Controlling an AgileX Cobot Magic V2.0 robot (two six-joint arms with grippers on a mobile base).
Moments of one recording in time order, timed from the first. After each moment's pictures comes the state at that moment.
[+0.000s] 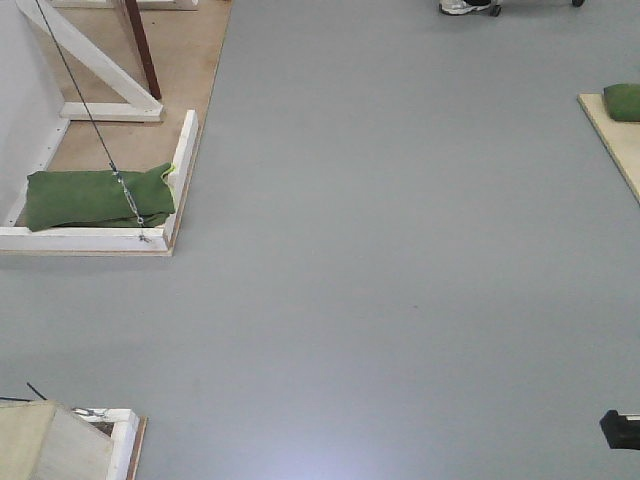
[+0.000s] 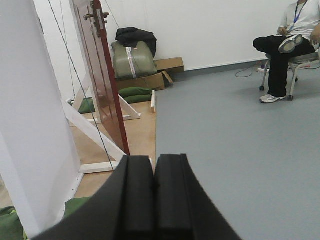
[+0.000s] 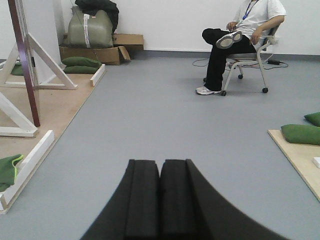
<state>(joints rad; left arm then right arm) 0.00 -0.01 0.03 0.00 0.08 0.06 0.00 -0.01 0.03 0.01 0.19 -0.05</state>
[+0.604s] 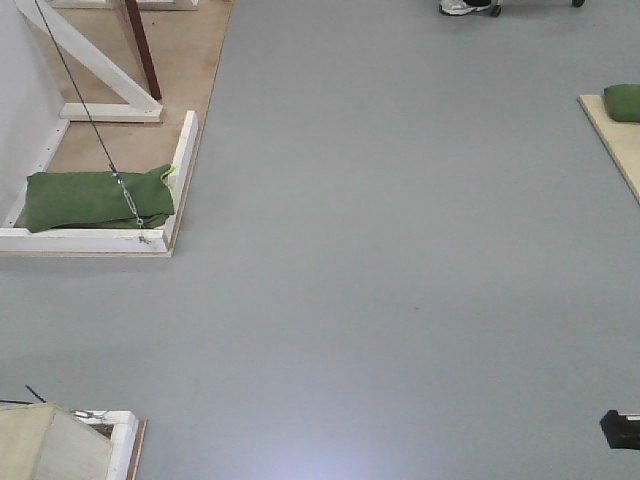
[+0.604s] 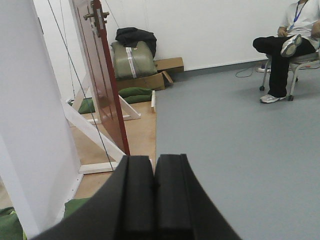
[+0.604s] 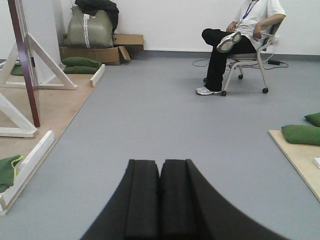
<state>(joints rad) 0.00 -0.01 0.03 0.00 0.08 0.06 0.00 -0.01 0.03 0.01 0.19 -0.05</state>
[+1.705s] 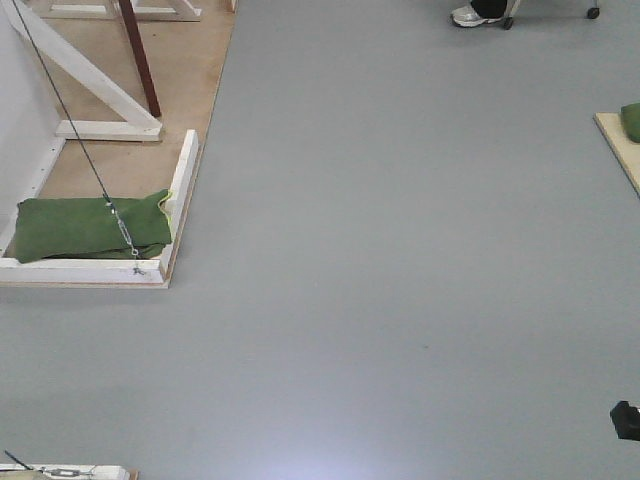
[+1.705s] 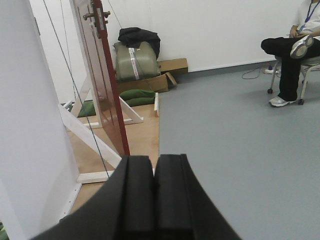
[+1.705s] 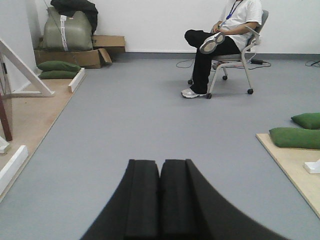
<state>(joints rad) 0.00 -0.01 0.03 0.00 0.08 0.06 -0.08 -0.01 0.03 0.01 0.19 -0.05</state>
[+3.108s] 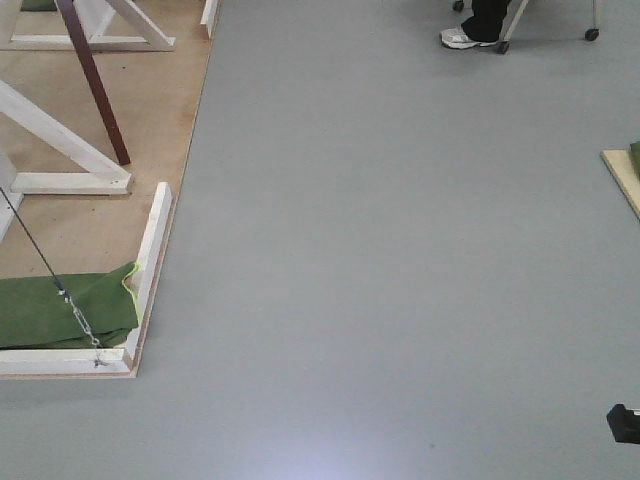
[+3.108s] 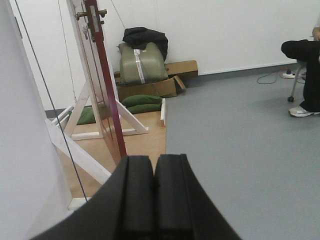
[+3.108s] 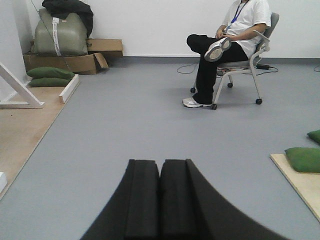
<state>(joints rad) 0.06 -0.01 0.03 0.00 0.08 0.06 -0.05 -0.01 0.03 0.01 0.19 -0.05</state>
